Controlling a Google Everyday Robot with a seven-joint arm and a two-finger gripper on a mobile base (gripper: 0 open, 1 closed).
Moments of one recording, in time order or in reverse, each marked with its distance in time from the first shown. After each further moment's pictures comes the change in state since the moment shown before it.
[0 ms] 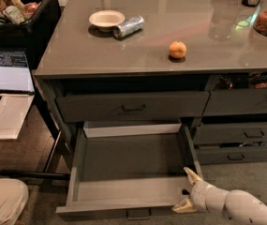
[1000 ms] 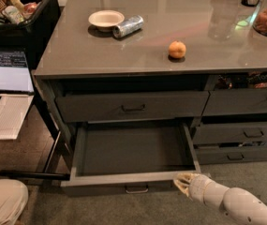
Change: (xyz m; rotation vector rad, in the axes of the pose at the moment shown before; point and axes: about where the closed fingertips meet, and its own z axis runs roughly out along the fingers) arm -0.022 -0.027 0.000 0.098 -0.047 -0.037
